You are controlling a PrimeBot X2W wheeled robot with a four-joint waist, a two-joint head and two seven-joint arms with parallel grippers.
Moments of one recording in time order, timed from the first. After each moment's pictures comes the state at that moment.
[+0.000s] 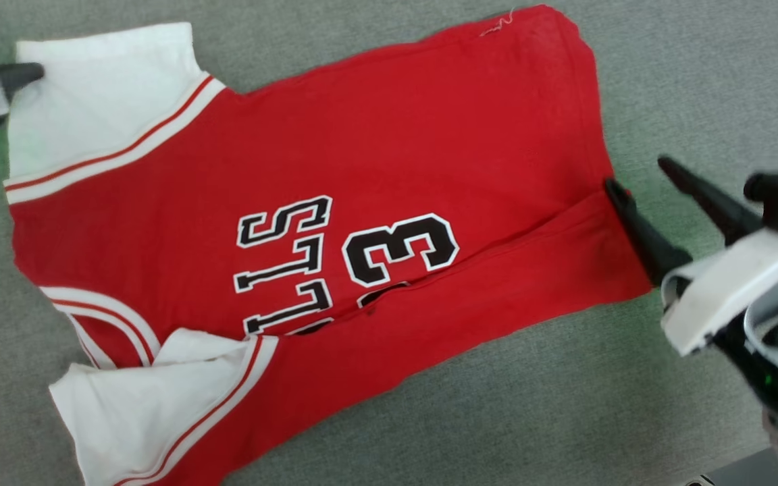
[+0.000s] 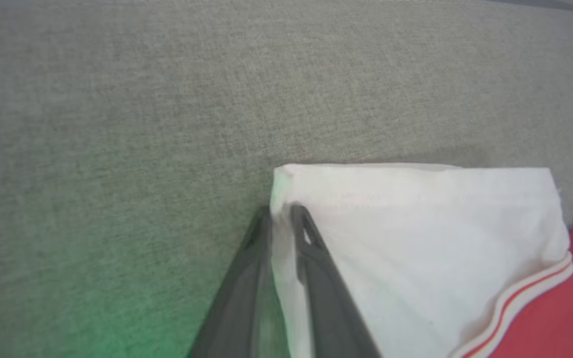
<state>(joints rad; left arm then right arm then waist) -1.30 0.67 -0.63 0.92 -1.08 -0.12 0.76 -0.38 -0.31 0.17 -0.17 0.44 0.13 0.40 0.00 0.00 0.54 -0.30</state>
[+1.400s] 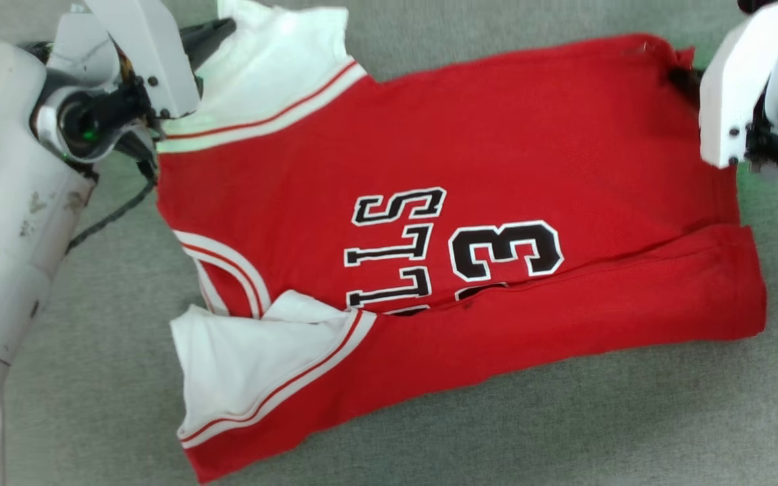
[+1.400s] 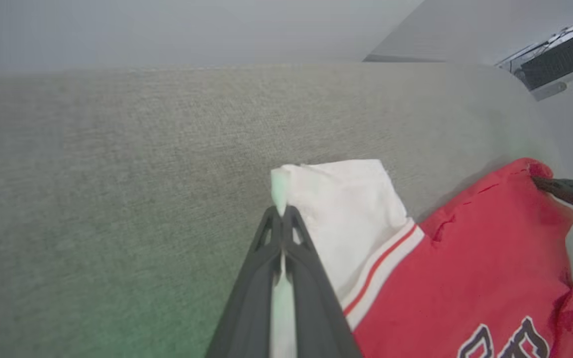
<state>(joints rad) -1.29 0.51 -0.79 0.74 -1.23 -0.13 0.48 -1.14 -0.44 0.56 0.67 0.68 0.13 0.63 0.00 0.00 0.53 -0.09</state>
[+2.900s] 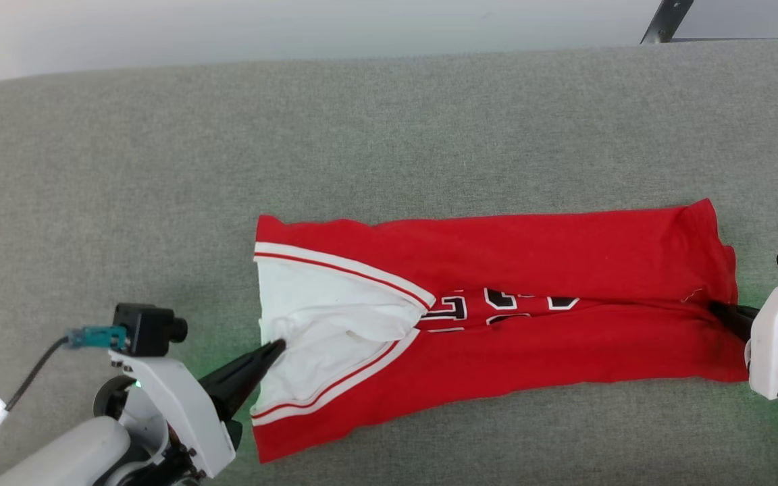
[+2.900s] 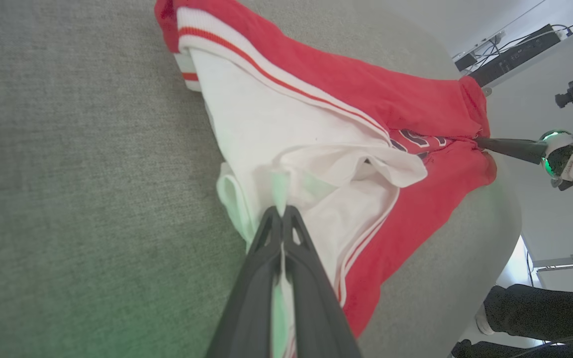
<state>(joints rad) -0.52 0.82 -0.97 0.10 -1.37 -0.08 -0.05 -0.45 -0.64 0.38 0.32 0.77 0.13 0.56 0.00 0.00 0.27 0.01</state>
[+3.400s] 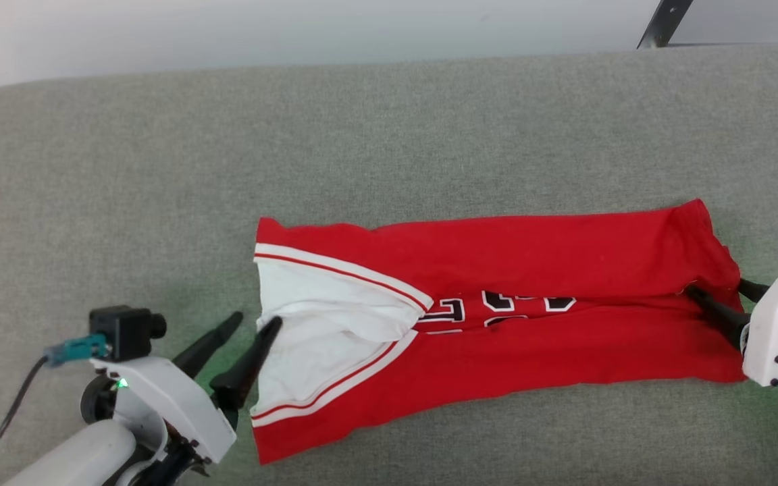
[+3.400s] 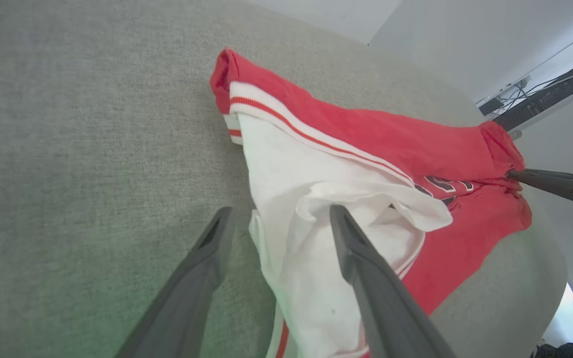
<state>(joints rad) -0.50 0.79 -0.94 0.13 -1.32 0.01 -0.18 -0.44 -0.57 0.29 0.31 0.72 0.13 0.51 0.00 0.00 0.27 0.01</state>
